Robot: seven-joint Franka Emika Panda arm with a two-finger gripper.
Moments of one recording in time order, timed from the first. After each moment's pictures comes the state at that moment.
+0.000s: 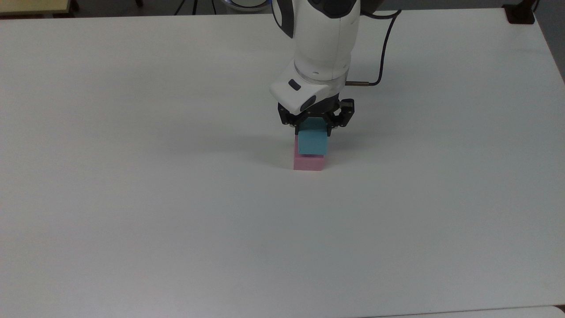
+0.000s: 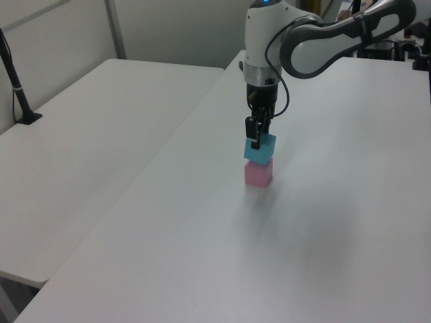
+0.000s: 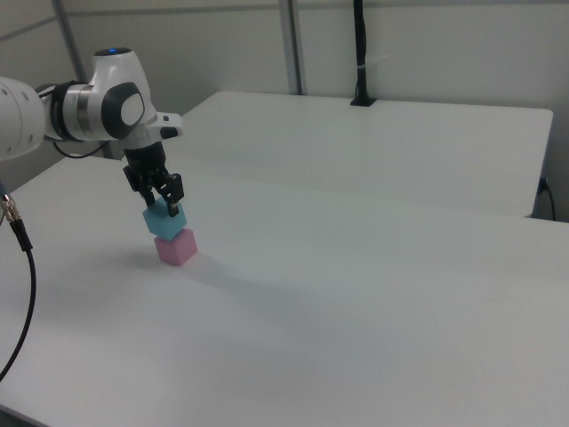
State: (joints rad) arm 0.13 0.40 0.16 -1.55 -0.08 2.00 0.34
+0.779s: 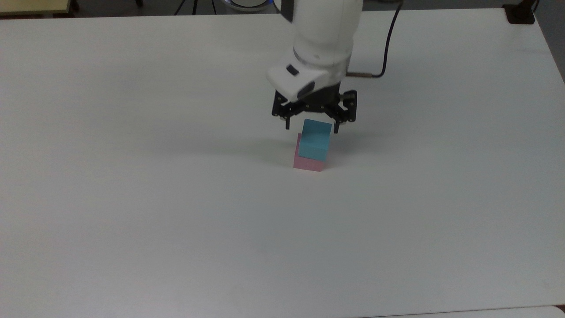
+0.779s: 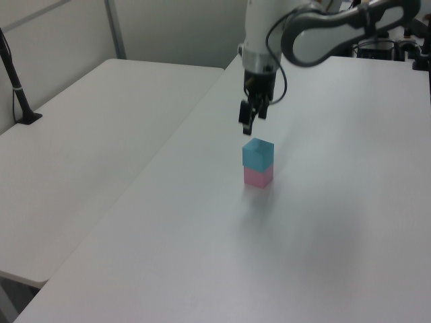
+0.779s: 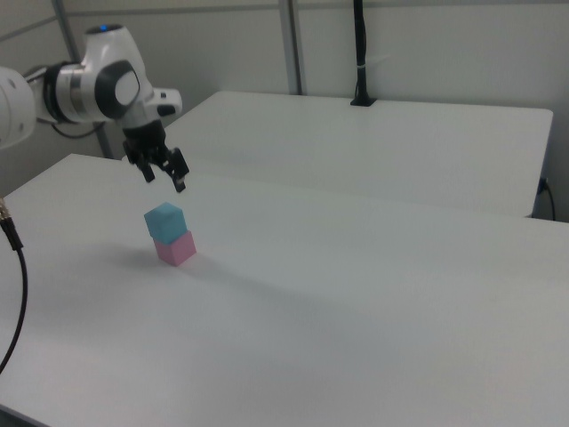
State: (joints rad) arm 0.12 0.36 0.16 -1.51 -0.09 2.00 0.38
